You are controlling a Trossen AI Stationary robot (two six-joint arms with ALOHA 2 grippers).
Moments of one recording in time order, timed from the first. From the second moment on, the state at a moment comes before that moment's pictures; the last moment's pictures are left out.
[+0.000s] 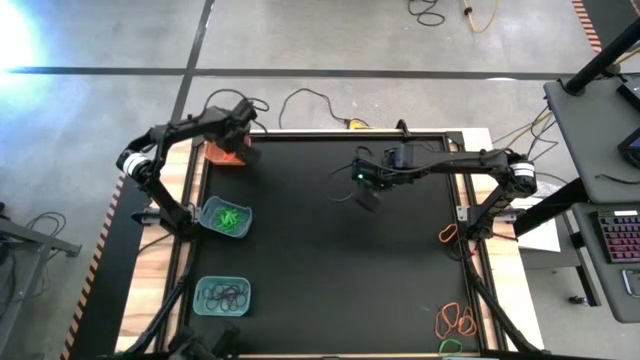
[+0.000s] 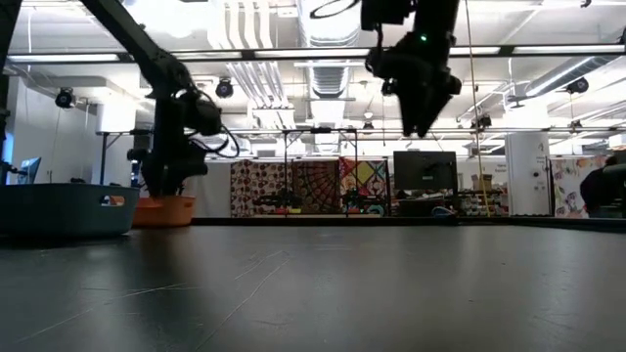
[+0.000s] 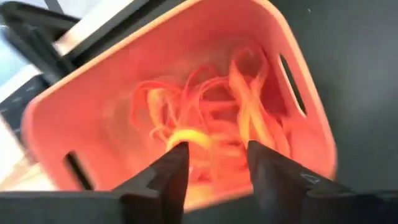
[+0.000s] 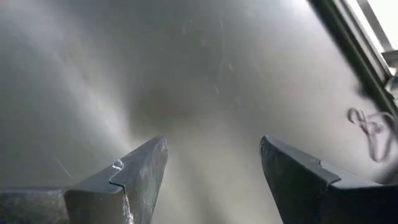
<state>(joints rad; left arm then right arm) 0.98 1.67 1.09 -0.87 -0.25 -0.08 -0.18 1.64 1.42 -1.13 0.27 0.44</state>
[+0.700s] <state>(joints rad) 0.69 1.48 1.34 -0.97 0.07 -0.26 -0.04 1.55 1.04 -1.26 -0.01 0.35</state>
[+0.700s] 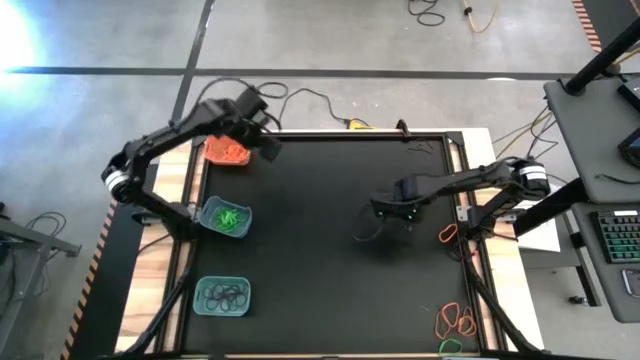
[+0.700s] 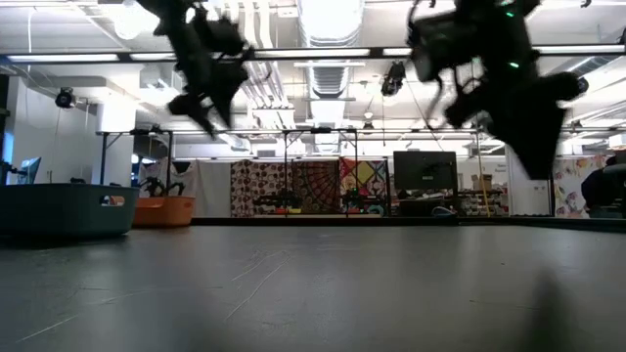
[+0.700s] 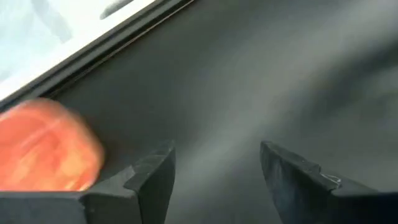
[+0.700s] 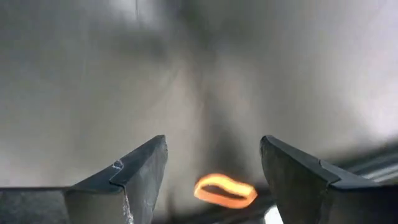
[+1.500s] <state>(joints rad) 0.07 1.36 0.96 -0.57 -0.04 -0.50 0.01 1.59 0.77 -1.25 -0.18 0.55</state>
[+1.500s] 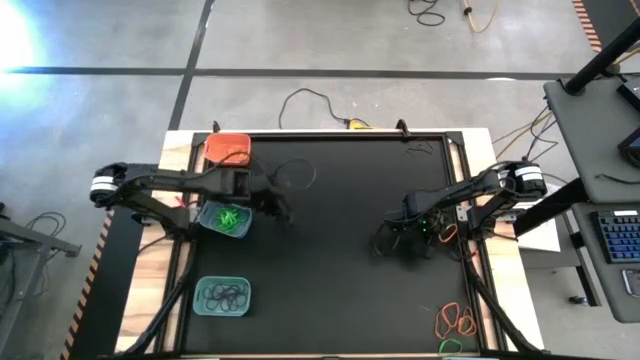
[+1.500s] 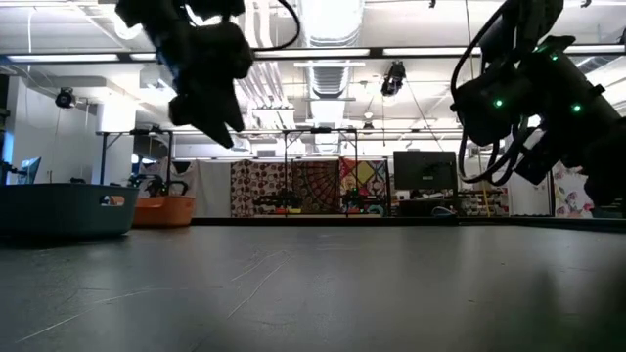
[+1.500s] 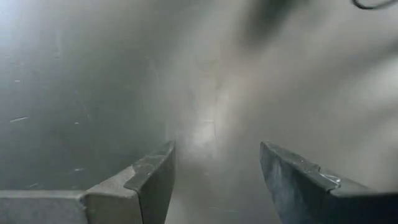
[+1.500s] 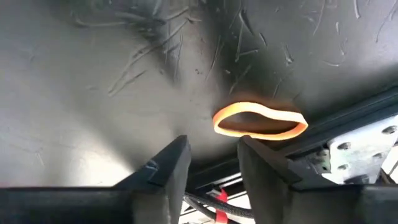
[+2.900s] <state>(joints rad) -0.12 1.29 0.87 -0.10 -0.07 -0.50 -0.01 1.59 0.90 -0.89 -0.09 0.51</state>
